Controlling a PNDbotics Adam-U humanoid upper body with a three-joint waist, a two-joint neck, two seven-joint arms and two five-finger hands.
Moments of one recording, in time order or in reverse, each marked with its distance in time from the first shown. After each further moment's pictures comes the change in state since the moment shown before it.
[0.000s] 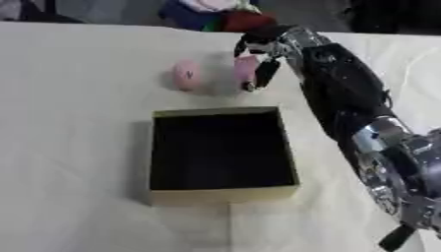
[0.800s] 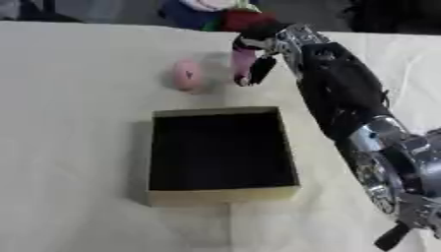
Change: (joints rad) left arm -0.001 0.006 0.000 0.000 0.000 0.000 -0.007; right arm 0.000 0.003 -0.012 -0.020 -0.087 -0.044 -0.047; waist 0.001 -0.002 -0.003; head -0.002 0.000
